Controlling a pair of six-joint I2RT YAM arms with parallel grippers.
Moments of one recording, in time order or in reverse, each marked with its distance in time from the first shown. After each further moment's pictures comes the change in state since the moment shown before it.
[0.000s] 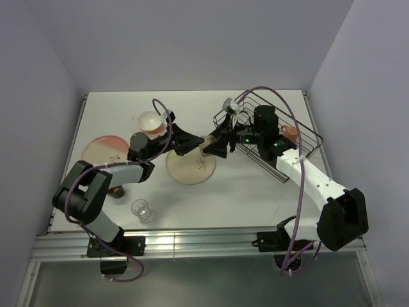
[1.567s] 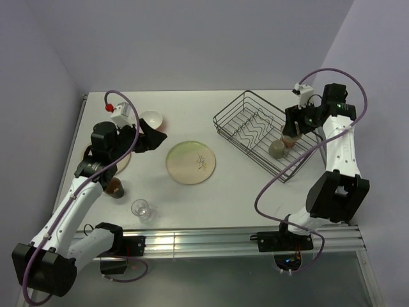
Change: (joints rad) left arm 0.209 -0.624 0.174 -1.390 -0.459 1.272; right arm -0.705 0.217 0.507 -1.010 0.396 -0.626
